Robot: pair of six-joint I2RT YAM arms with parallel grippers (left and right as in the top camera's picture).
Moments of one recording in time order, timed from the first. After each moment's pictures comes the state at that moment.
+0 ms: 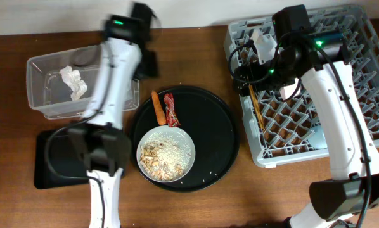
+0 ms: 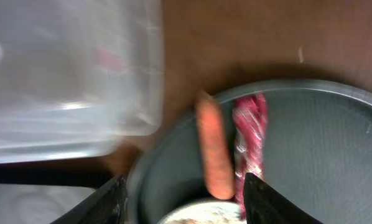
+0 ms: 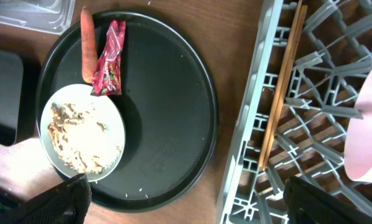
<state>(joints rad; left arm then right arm) -0.30 2.33 2.39 -1.51 -0.13 -0.36 0.17 1.78 1.96 -1.41 -0.27 -0.06</state>
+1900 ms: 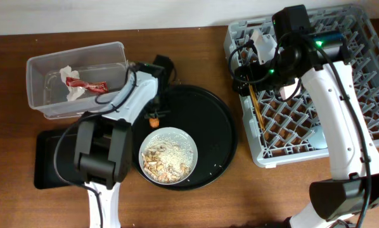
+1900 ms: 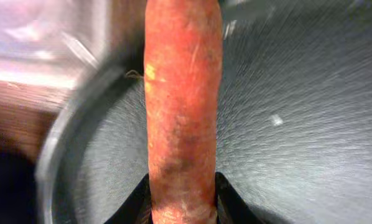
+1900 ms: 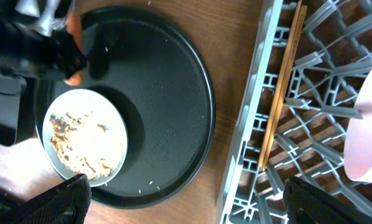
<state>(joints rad) -0.35 2.20 1.71 -1.11 -0.13 -0.52 0.17 1.78 1.96 -1.41 -0.27 -0.06</state>
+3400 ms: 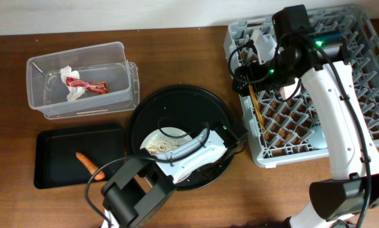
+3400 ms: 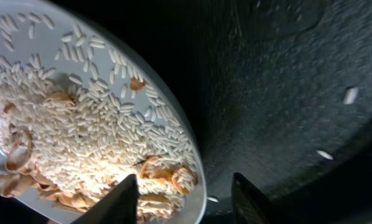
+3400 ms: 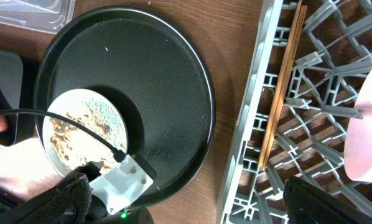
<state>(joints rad) -0.95 2.05 1.45 -1.19 -0.22 -0.37 0.17 1.78 1.96 -1.41 -0.27 -0.06</state>
